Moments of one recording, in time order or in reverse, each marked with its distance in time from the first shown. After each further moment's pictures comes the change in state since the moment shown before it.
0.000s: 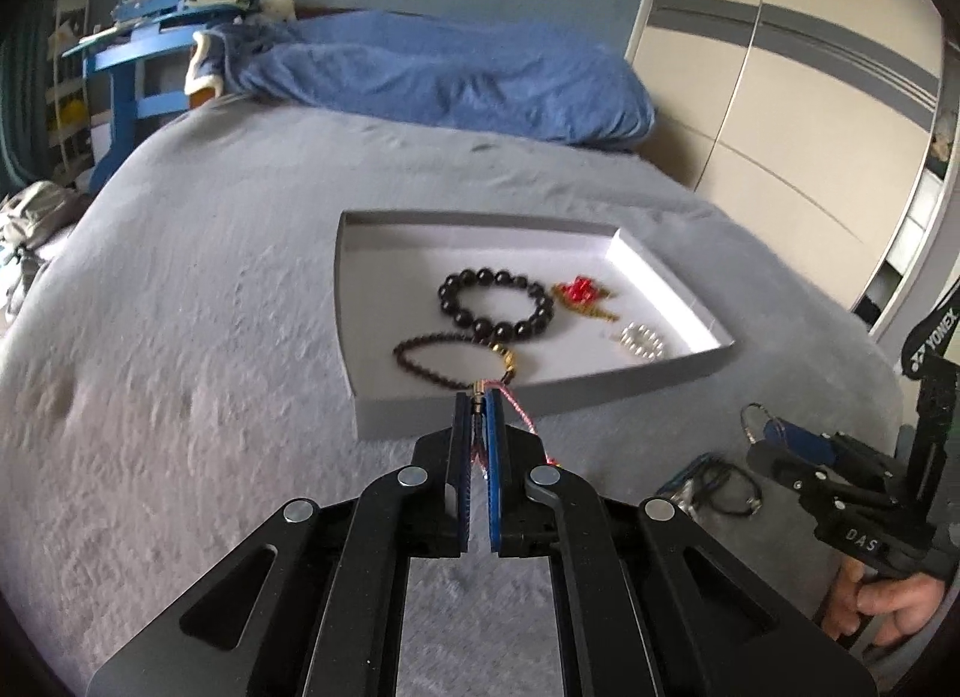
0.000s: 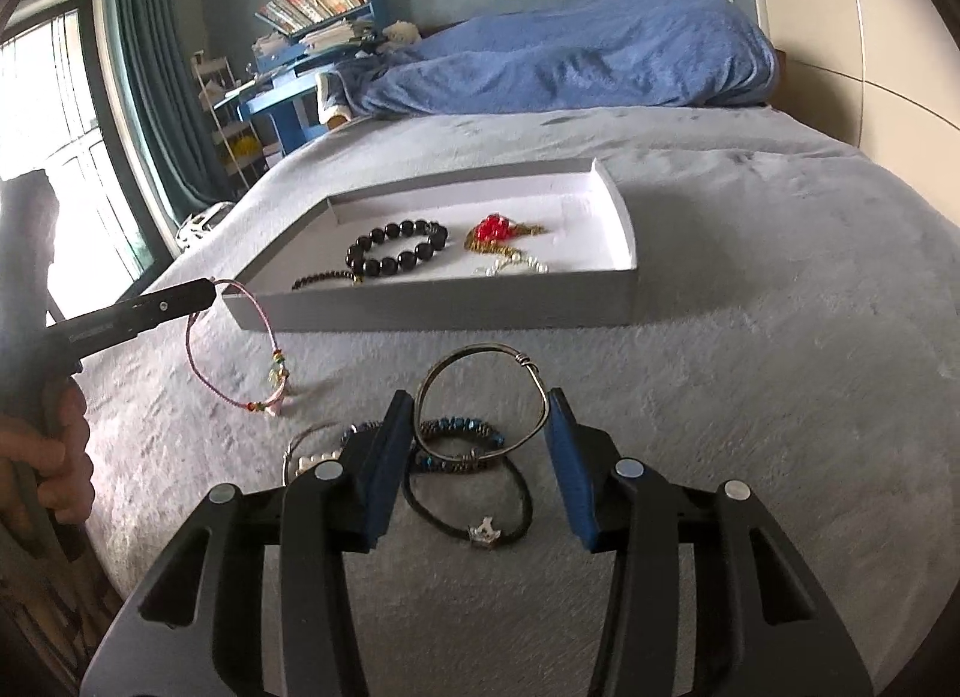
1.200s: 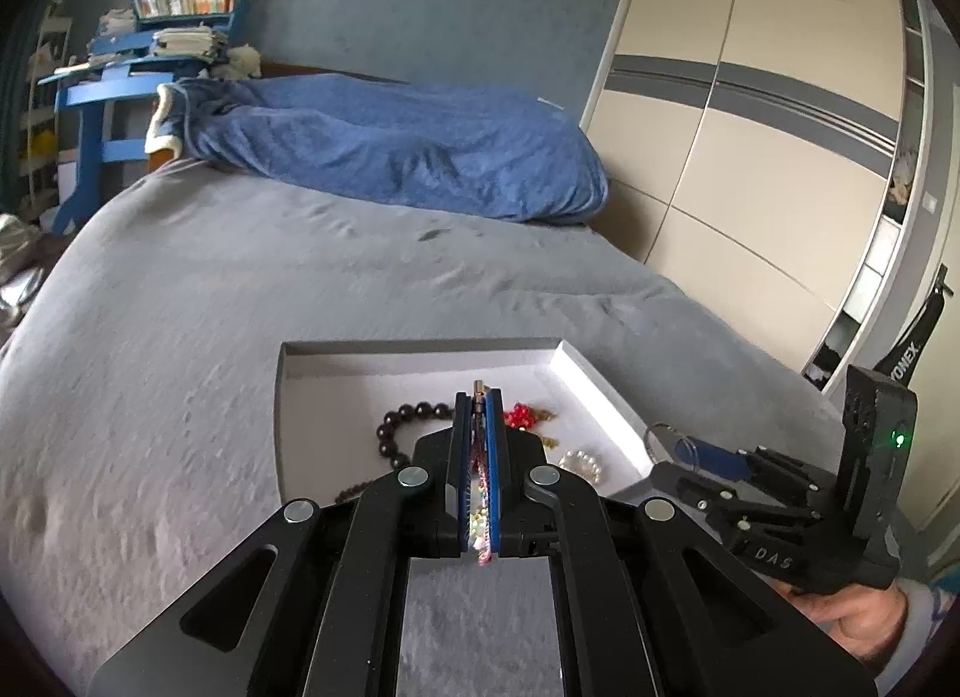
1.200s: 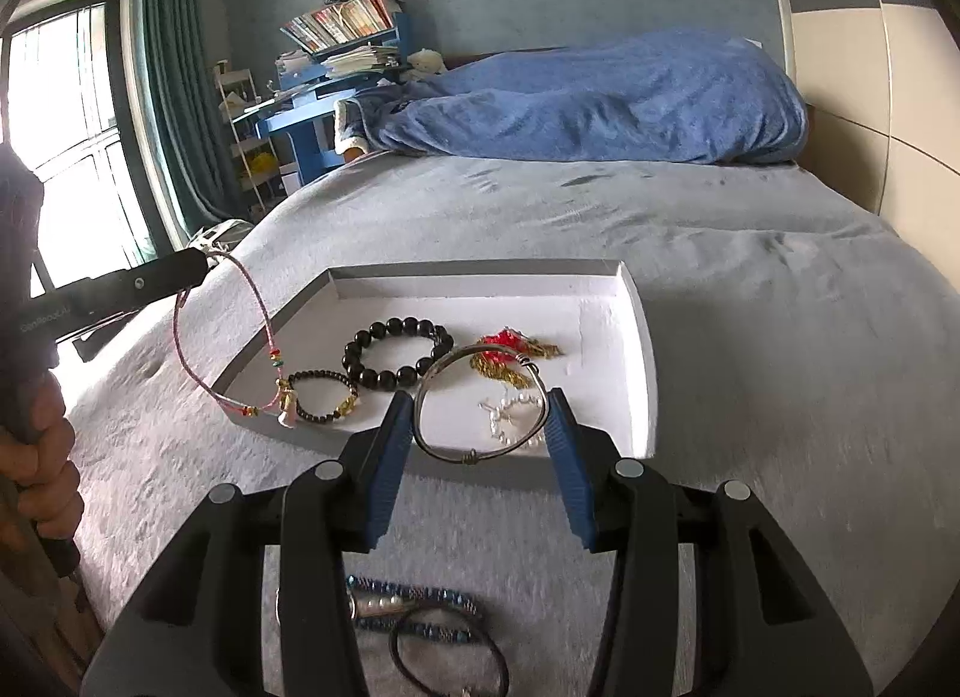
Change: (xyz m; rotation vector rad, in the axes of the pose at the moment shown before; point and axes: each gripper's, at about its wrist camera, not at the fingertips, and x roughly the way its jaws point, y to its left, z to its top) left arm -0.003 -0.013 0.061 0.005 -0.153 -0.119; right arm 0.030 0.004 0.071 -0.086 -0.061 0.024
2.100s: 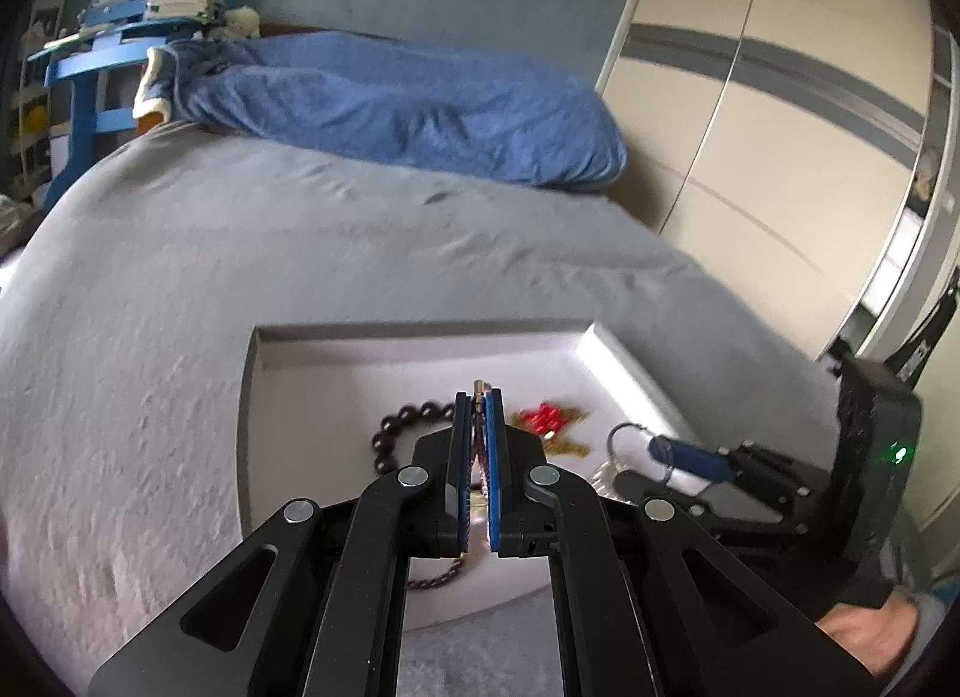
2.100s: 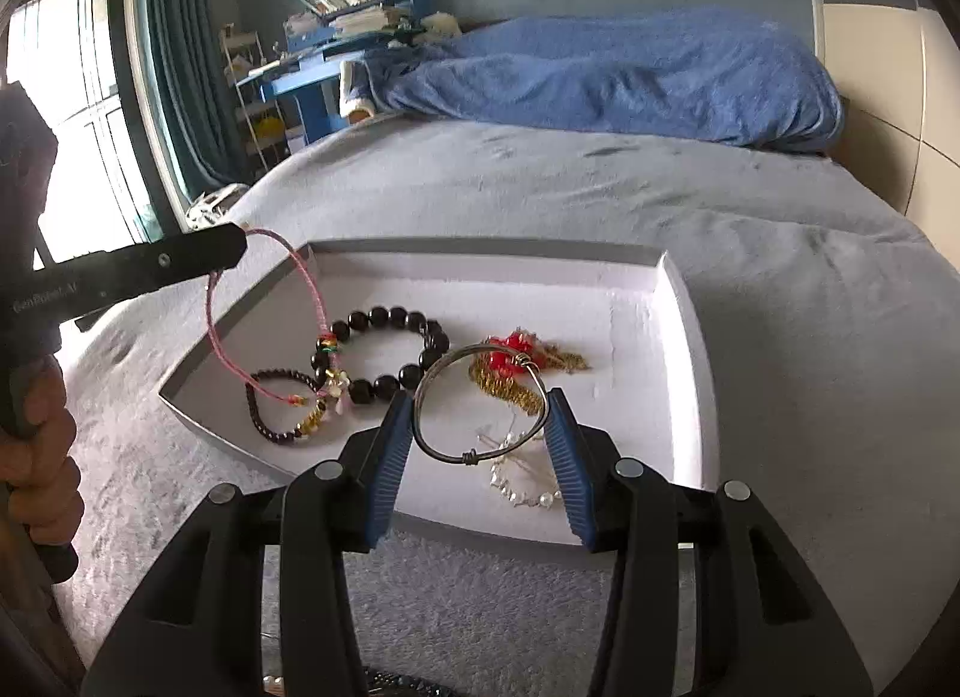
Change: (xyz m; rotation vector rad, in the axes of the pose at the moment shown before) left arm 0.063 0.013 0.002 -0.019 0.106 0.024; right arm 0.064 -0.003 0.010 -0.037 0.096 0.018
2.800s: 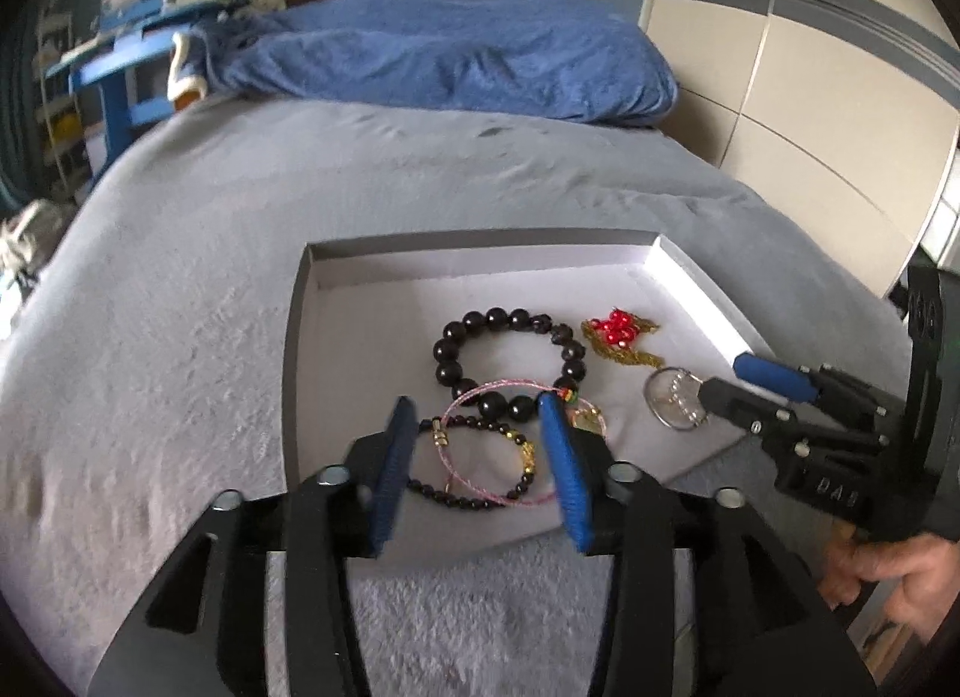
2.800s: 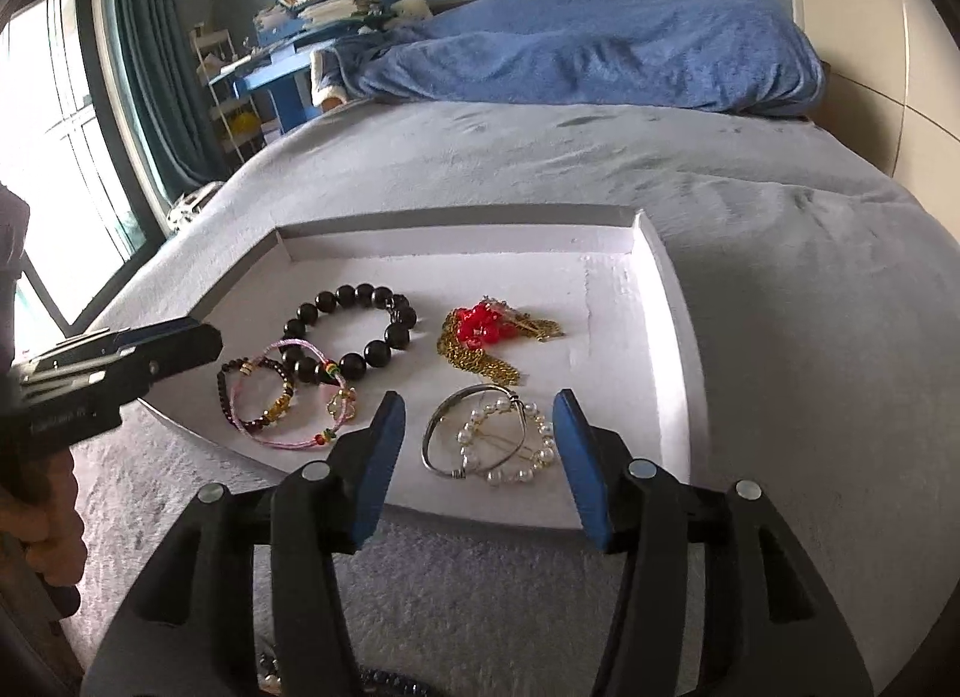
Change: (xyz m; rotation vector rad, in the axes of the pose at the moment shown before) left arm 0.001 -0.002 -0.031 0.064 0.107 0.162; right arm -0.004 -0.013 -0.008 0.074 0.015 -0.031
